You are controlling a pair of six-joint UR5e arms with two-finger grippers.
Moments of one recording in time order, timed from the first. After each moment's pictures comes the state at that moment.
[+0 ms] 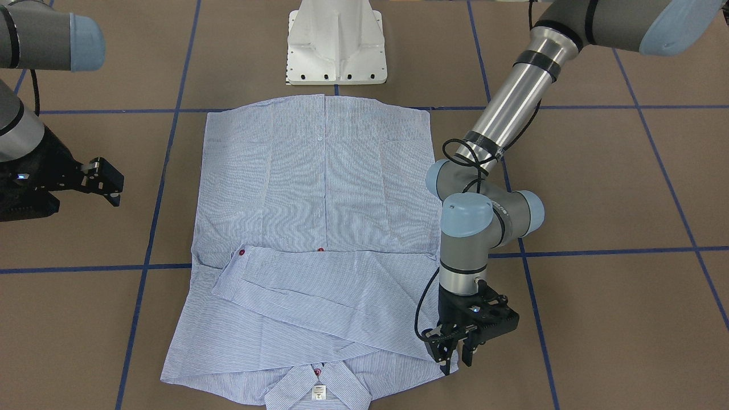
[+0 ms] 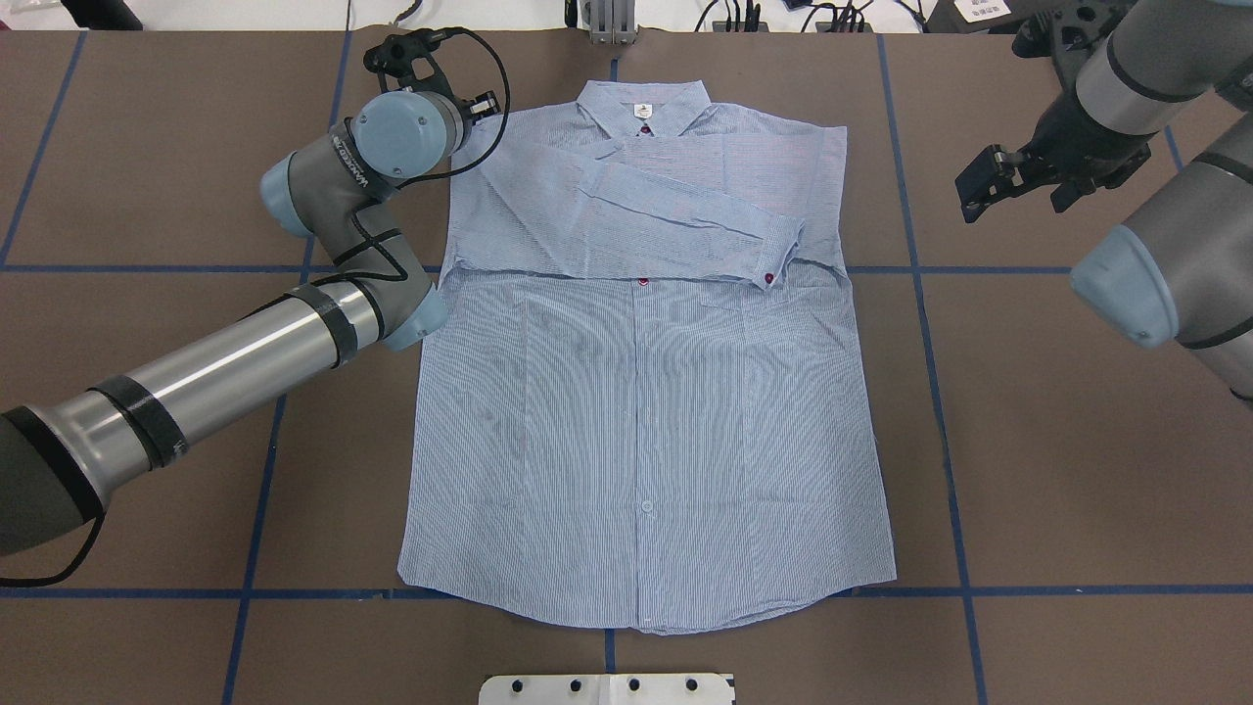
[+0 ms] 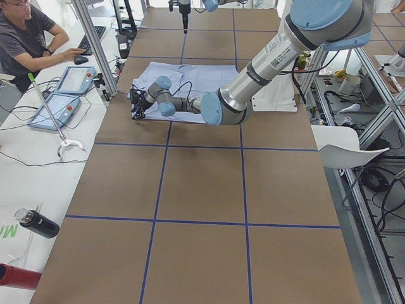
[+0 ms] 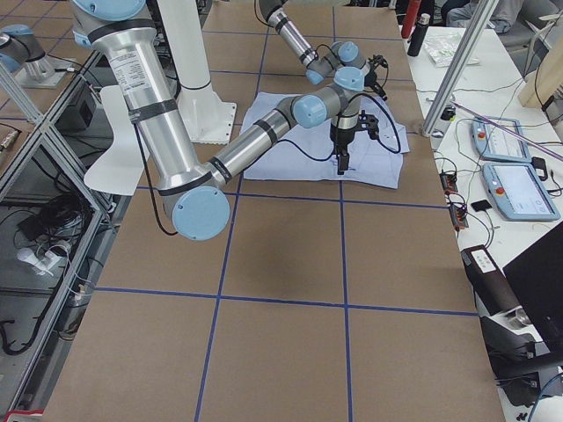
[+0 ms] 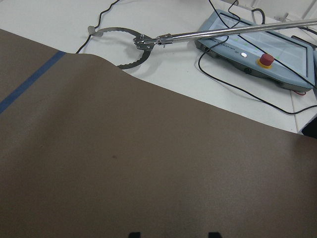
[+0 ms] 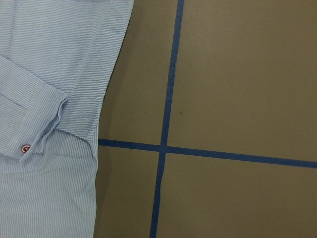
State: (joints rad) left arm -0.76 -2.54 -0.67 -2.51 -1.41 -1.42; right arm 1.04 -1.19 1.86 -1.76 2.15 0.59
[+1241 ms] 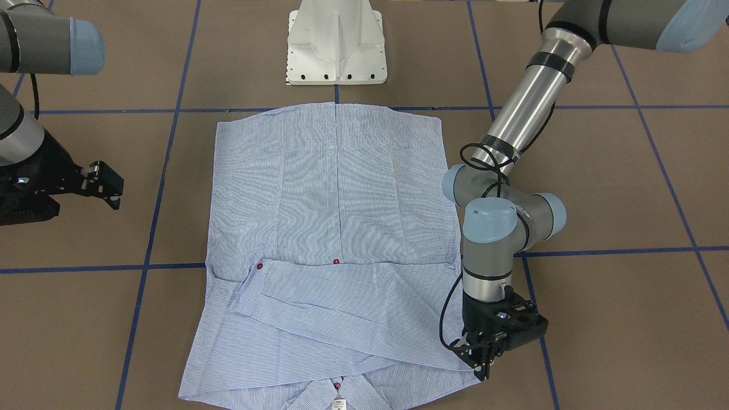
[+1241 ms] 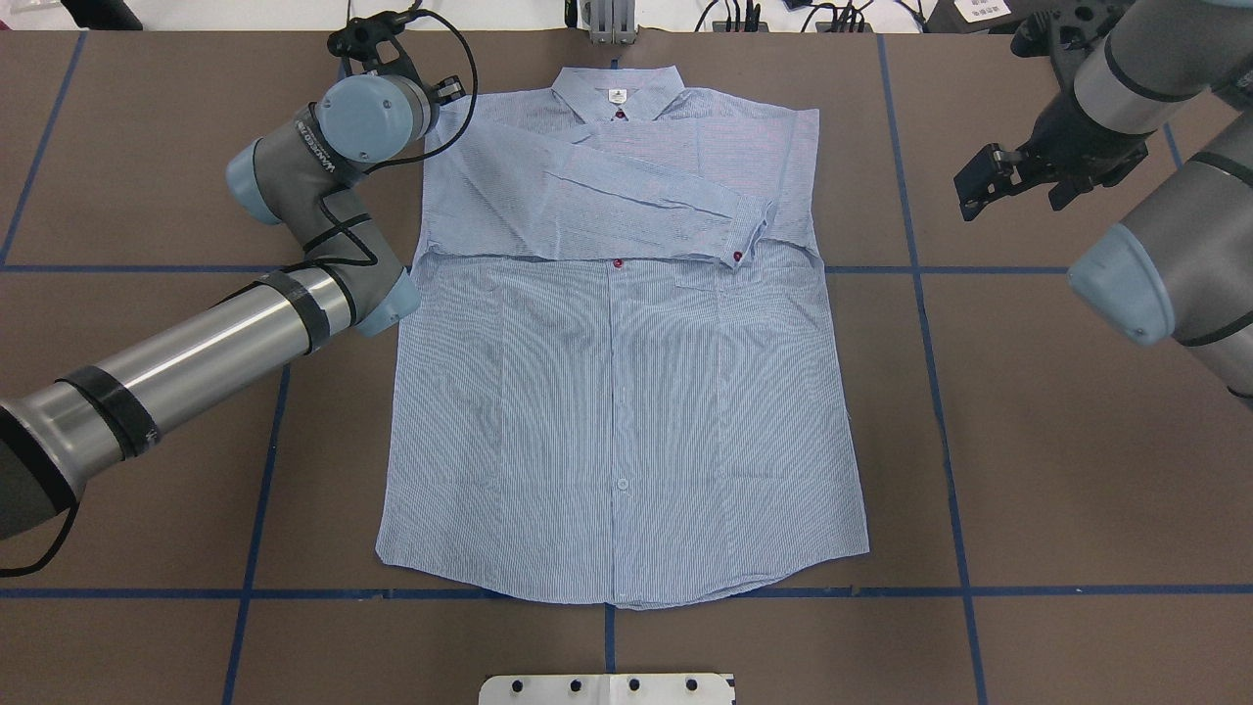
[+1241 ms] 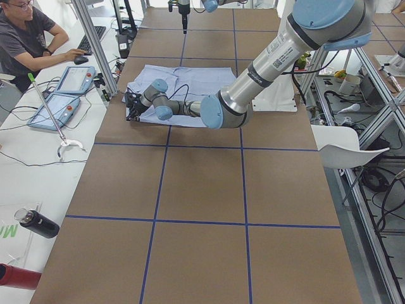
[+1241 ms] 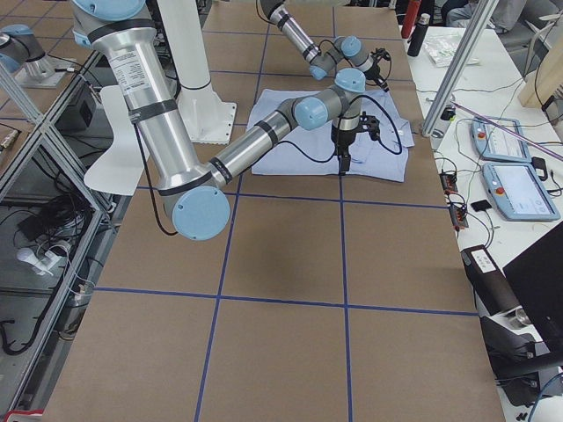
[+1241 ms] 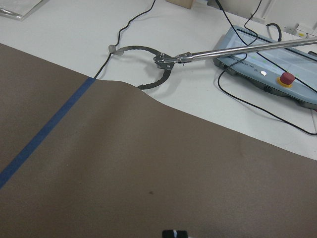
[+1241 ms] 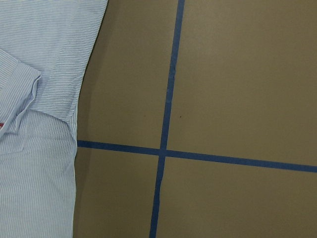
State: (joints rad) left arm -0.80 -2.51 -0.69 -2.51 -1.41 -1.41; right arm 1.05 -1.19 1.85 -1.74 2.15 0.59
